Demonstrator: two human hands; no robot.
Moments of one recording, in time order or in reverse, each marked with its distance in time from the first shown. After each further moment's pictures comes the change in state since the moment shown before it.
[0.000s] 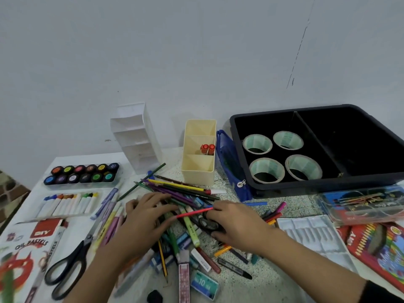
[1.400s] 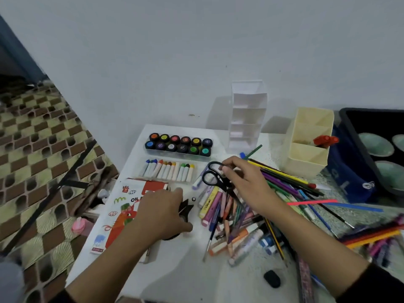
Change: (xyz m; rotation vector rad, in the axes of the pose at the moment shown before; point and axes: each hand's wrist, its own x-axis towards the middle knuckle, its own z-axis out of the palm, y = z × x) left_hand -0.103 -0.130 -0.084 0.186 -0.267 -0.365; right_hand 0.174 -0.164 0.018 0.908 0.236 0.224
